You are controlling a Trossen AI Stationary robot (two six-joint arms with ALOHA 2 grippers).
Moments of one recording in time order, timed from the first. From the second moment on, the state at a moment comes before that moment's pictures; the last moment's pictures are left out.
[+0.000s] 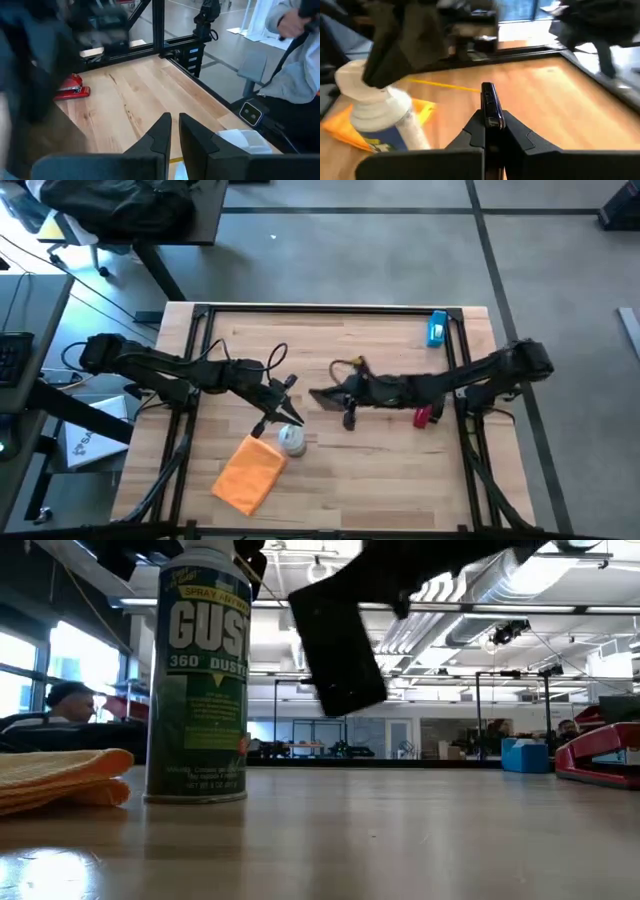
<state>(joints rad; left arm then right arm) -0.09 1.27 0.70 0.22 0.38 0.15 0.17 1.60 0.88 0.45 0.28 0.14</state>
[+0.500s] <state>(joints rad) -0.11 1.27 0.70 0.22 0.38 0.17 0.08 1.52 1.02 0.56 0.37 -0.11</state>
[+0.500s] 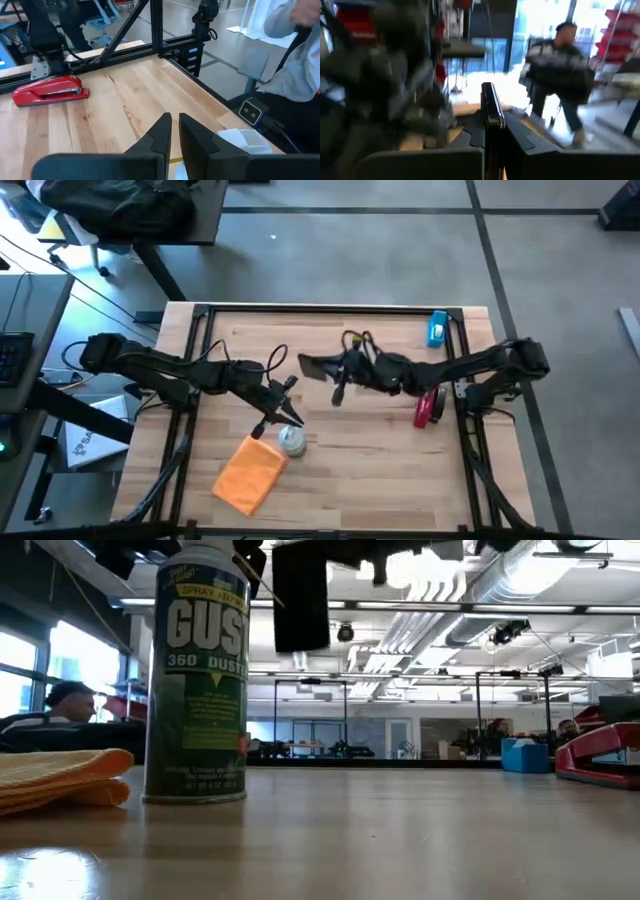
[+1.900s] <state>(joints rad) -0.14 1.02 0.80 0.10 0.27 0.09 0.09 1.57 1.00 0.32 0.39 0.01</state>
